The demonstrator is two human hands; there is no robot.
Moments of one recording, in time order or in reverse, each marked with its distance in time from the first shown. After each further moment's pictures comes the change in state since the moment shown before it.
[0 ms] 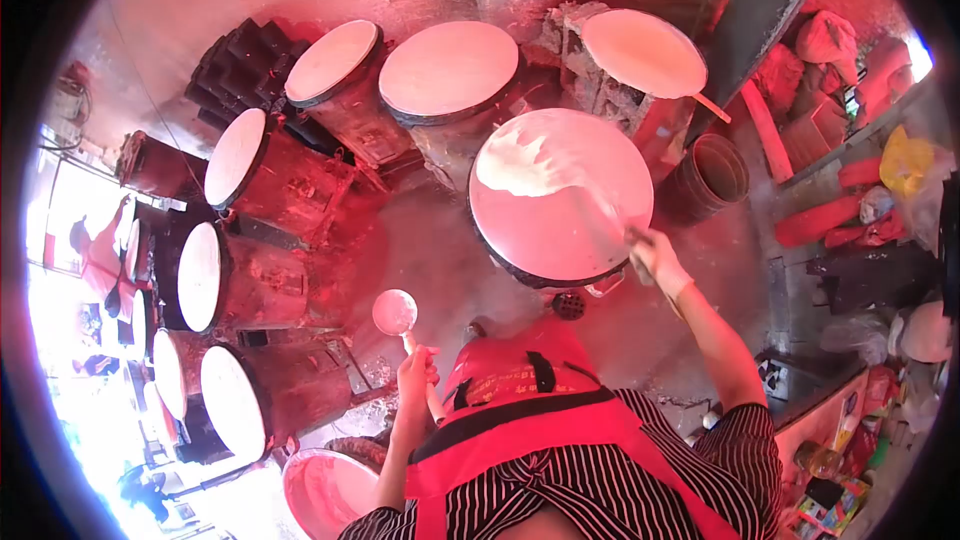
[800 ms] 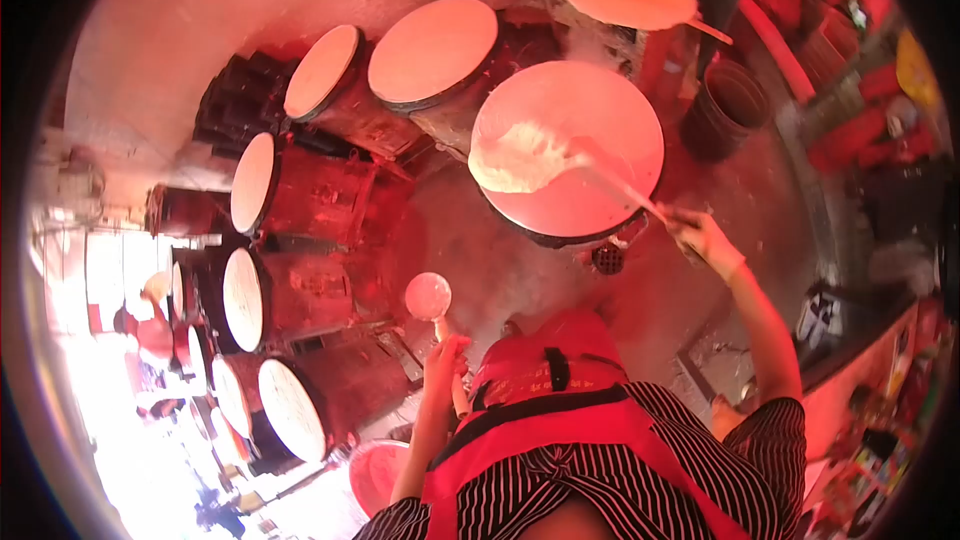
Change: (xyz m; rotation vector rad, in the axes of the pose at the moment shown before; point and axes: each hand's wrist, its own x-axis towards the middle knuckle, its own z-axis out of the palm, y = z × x) left_hand -0.035 0.019 0.010 0.189 -0.086 -0.080; right_hand -0.062 0.056 -0.046 0.133 -0.127 -0.043
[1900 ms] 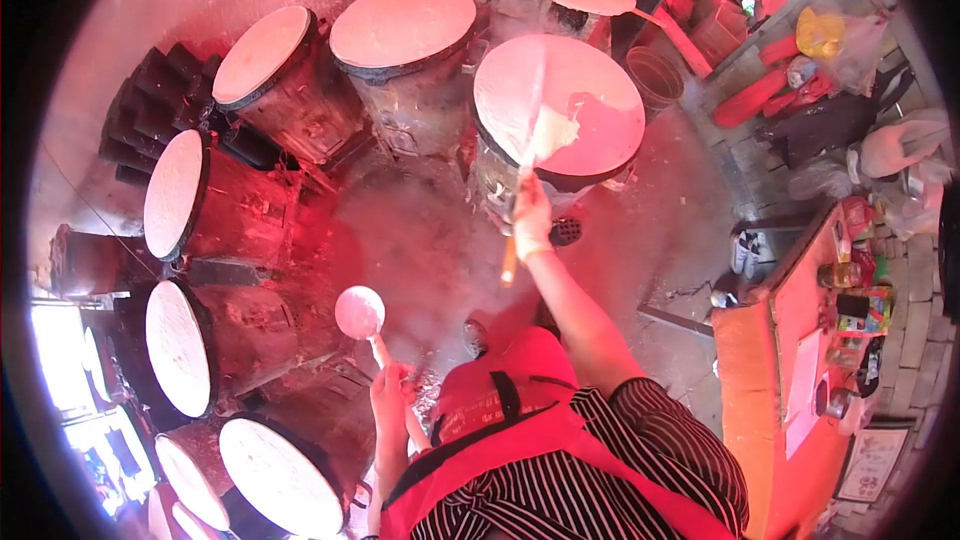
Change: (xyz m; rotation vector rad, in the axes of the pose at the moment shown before) left_hand 0.040 0.018 -0.321 0.003 -0.118 0.016; right_hand 0.141 0.078 0.477 0.496 0.713 -0.397
